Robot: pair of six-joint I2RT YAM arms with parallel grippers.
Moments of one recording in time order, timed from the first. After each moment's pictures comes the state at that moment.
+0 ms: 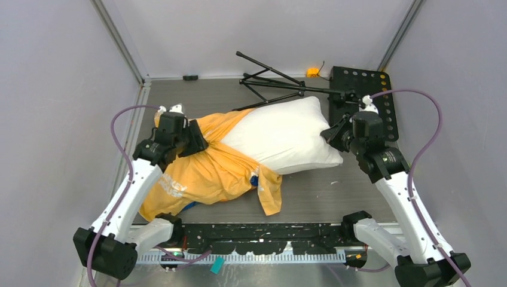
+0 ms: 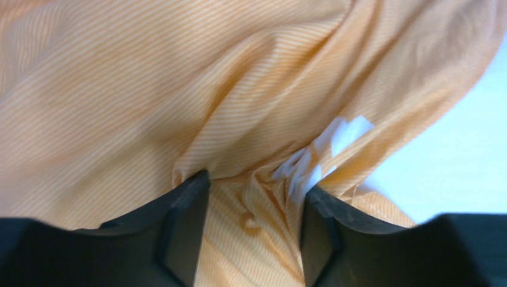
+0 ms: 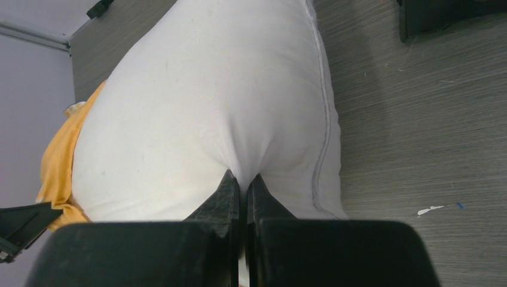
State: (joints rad) left arm -0.30 1.03 0.97 -0.70 -0.09 -0.57; right arm 0.26 0.88 1.01 -0.66 0.03 0.70
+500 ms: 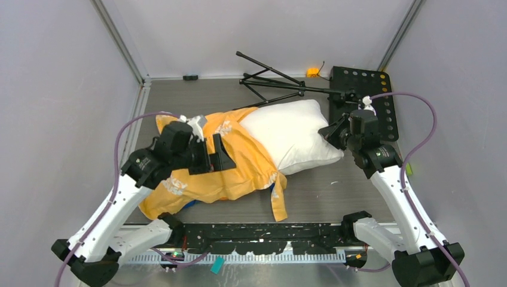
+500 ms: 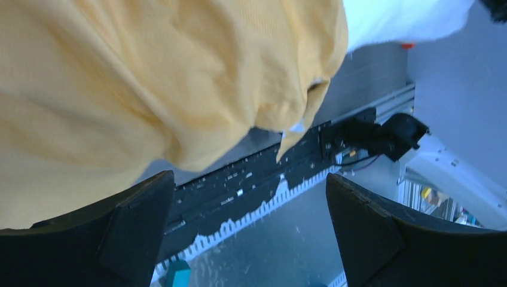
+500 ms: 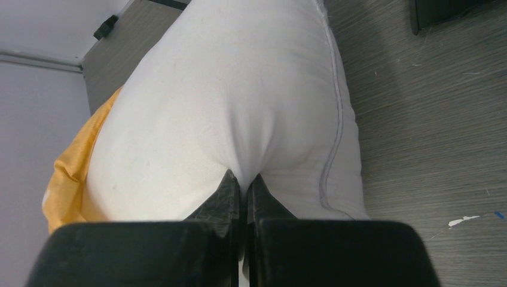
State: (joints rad) left arm -0.52 0.94 1.17 -0.96 0.26 -0.66; right arm 0.21 0.94 0.94 -0.56 0.00 0.80
